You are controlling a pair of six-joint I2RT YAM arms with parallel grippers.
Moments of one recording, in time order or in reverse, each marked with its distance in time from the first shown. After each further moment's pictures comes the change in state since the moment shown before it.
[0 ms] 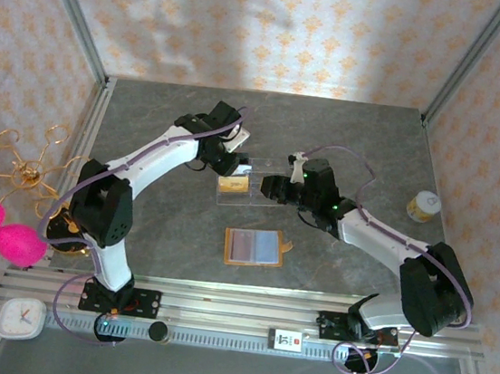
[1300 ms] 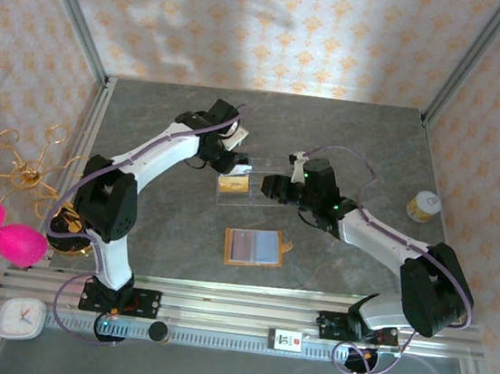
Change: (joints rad) left arm 0.031 0.043 0.023 0.001 0.047 0.004; right arm -0.004 -0.003 0.000 0.000 0.000 0.000
